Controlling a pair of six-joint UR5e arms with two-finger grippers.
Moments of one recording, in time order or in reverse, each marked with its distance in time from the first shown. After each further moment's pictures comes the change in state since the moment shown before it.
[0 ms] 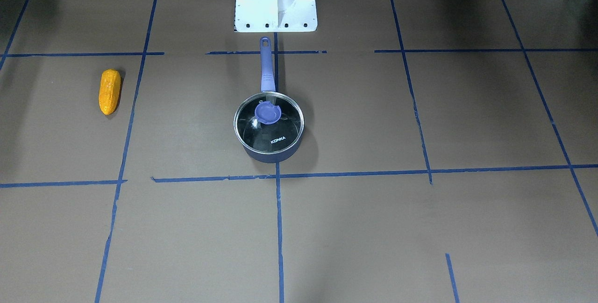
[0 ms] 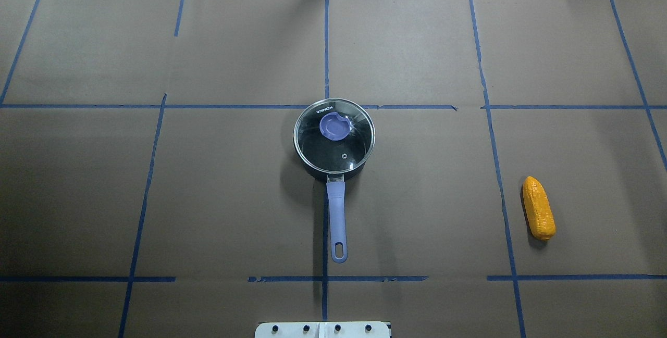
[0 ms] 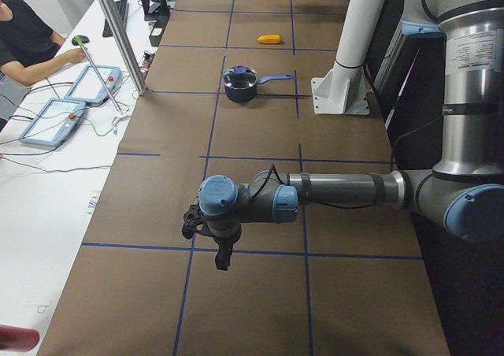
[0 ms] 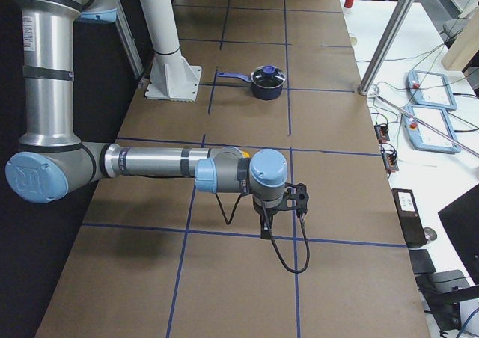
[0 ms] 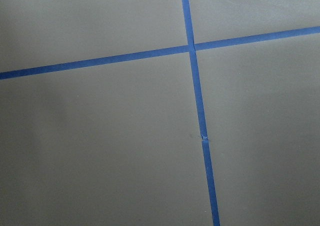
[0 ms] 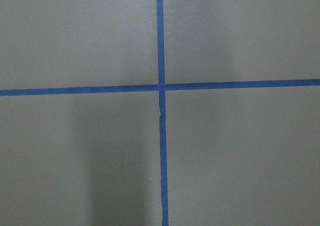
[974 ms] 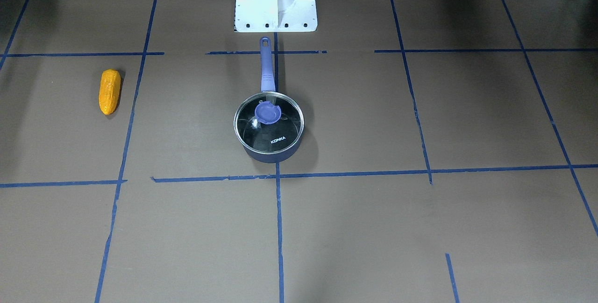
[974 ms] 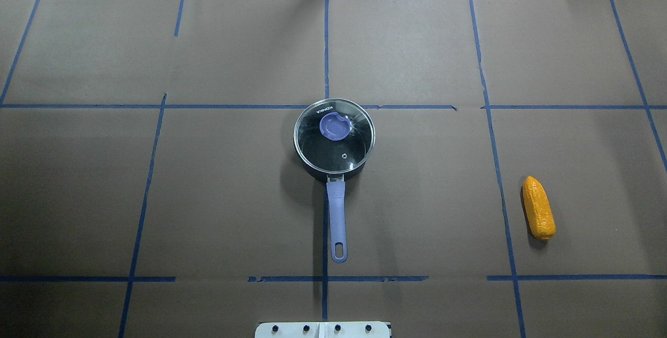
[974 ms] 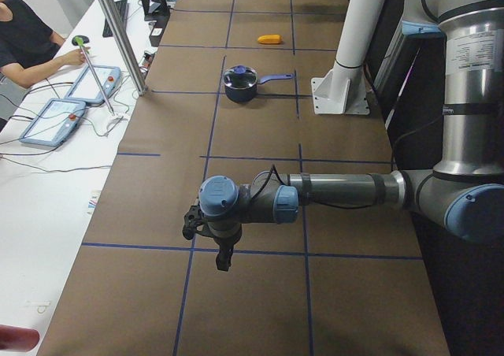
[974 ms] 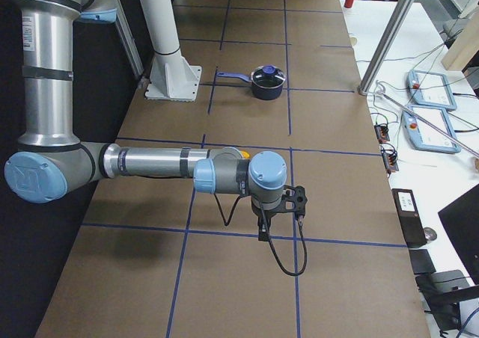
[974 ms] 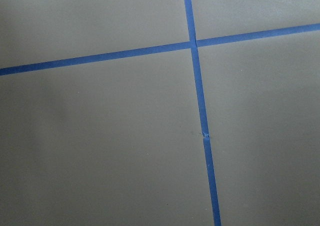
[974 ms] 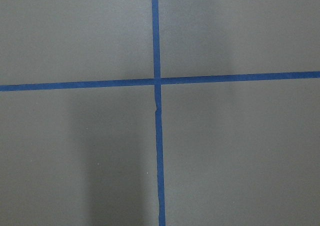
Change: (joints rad) left arm 0.000 0.001 0.002 0.001 0.002 -0.001; right arm 0.004 -0.006 0.000 -0.015 -0.002 -0.011
